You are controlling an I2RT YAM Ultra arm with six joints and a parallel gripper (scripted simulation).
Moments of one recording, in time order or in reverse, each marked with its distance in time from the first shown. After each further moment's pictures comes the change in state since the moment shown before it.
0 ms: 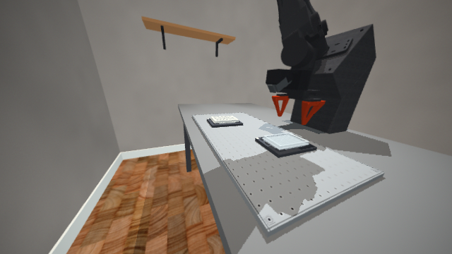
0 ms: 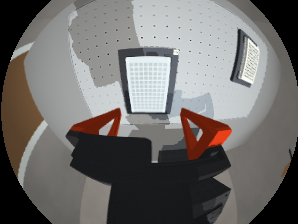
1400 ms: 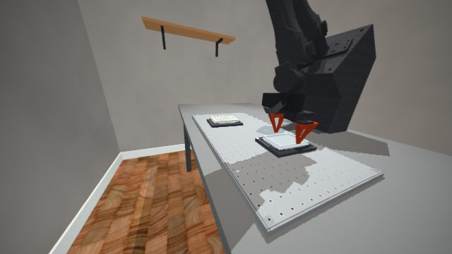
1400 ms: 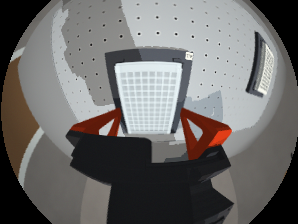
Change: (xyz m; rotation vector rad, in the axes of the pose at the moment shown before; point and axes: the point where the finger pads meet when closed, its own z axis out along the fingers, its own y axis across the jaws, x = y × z) arm -0.006 0.003 0.062 -0.005 -0.010 0.007
